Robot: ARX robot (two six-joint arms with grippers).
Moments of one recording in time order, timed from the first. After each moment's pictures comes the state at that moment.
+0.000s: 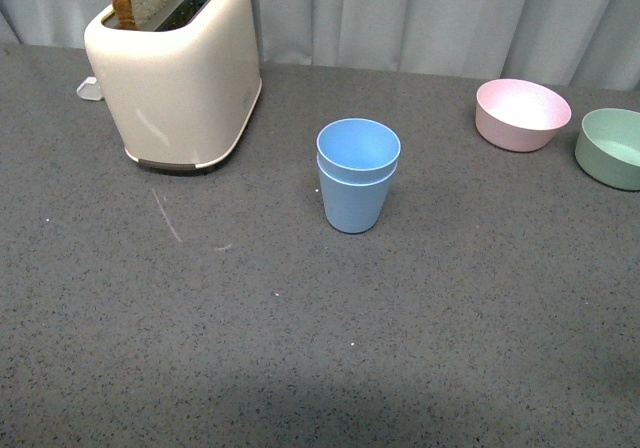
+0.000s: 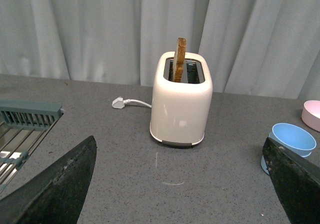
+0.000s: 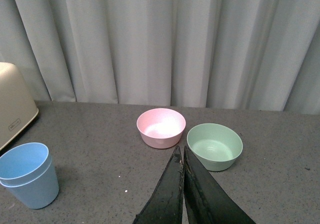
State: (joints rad) left arm 0.00 0.00 0.02 0.00 0.00 0.00; right arm 0.00 0.85 0.03 0.80 0.00 0.00
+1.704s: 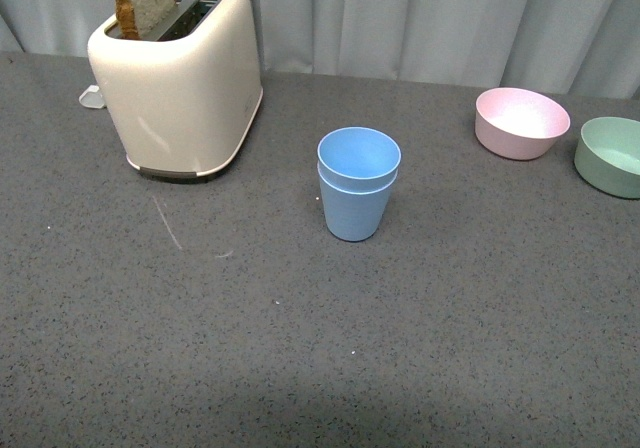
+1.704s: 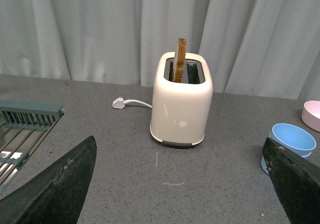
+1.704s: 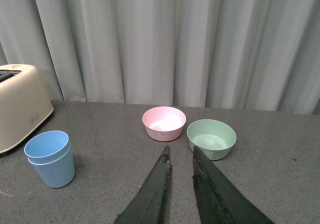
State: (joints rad) left arm 0.00 0.00 0.02 0.00 0.00 0.00; right arm 0.00 0.00 0.00 0.00 0.00 0.00
